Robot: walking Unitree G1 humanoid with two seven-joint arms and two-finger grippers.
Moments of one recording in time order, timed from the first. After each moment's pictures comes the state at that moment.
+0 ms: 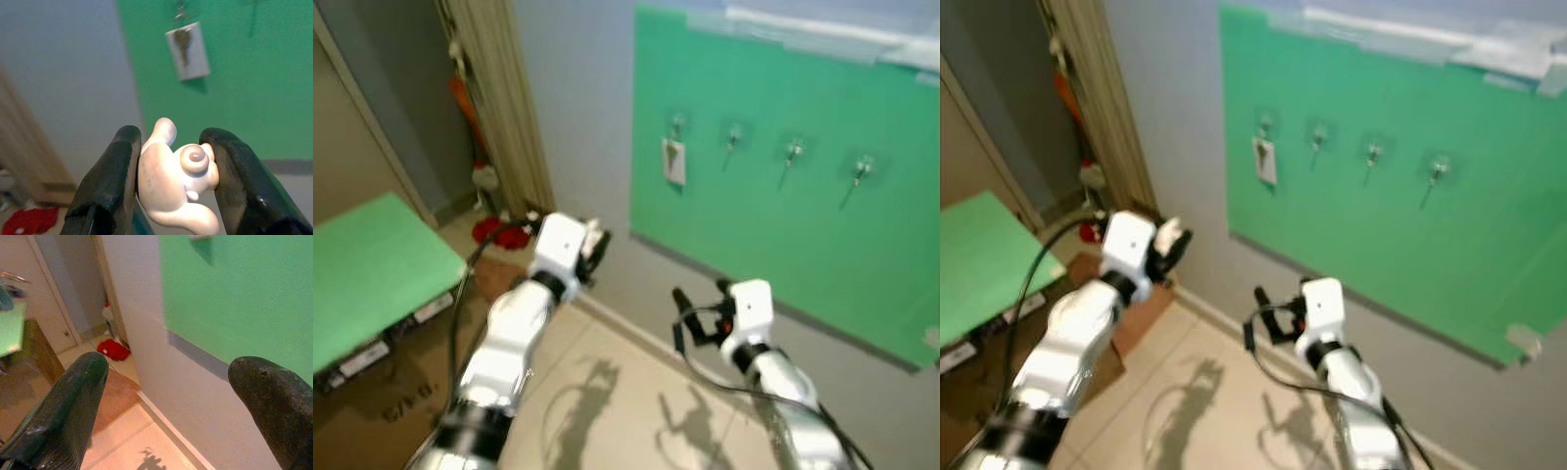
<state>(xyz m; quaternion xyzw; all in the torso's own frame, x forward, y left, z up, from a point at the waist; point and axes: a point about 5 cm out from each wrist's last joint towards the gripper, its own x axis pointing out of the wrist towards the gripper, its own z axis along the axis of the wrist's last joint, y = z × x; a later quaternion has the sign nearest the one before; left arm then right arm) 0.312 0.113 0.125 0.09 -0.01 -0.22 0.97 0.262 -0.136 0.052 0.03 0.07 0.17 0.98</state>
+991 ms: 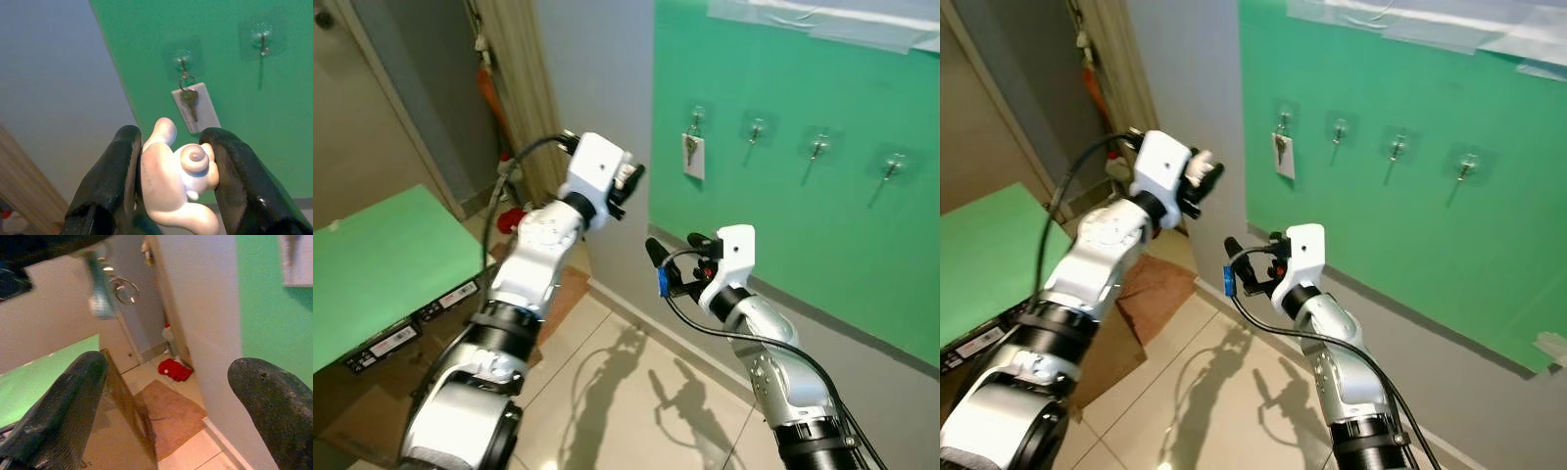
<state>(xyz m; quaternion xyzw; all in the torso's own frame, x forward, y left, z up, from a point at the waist) 0.371 0.081 0.197 0.13 -0.07 -0.26 0.95 0.299 -0.095 0.118 0.12 0.04 0.25 0.96</state>
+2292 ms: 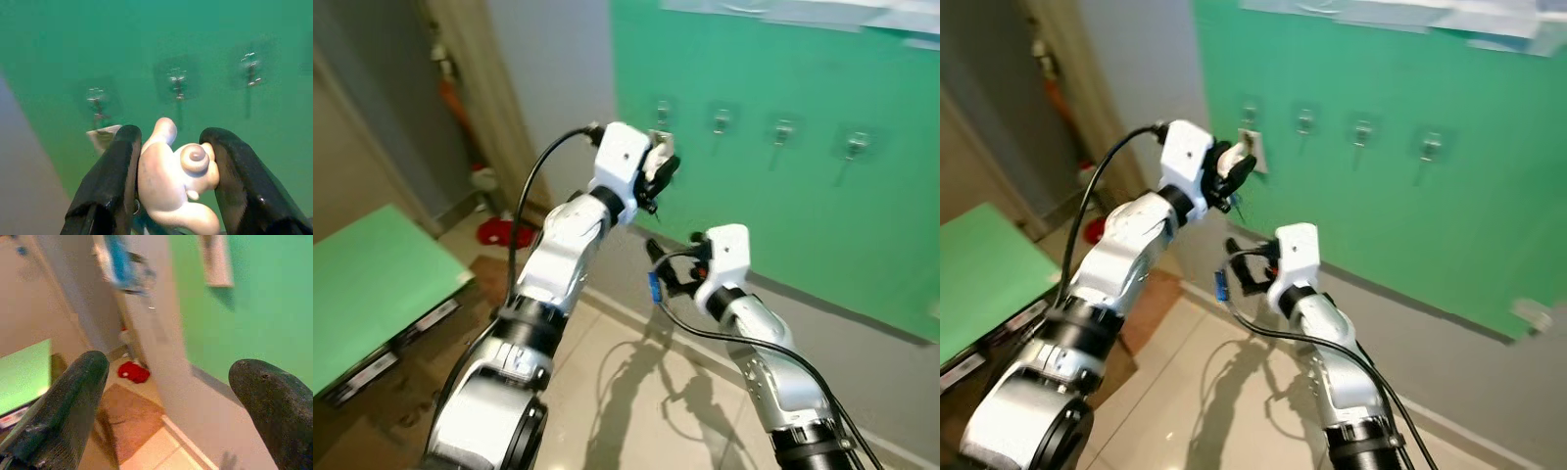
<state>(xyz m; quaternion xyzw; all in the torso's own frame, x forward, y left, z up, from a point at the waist) 0.363 0.060 0.209 0.05 -0.08 -0.31 0.95 0.297 -0.096 0.112 0.07 0.04 0.20 0.98</state>
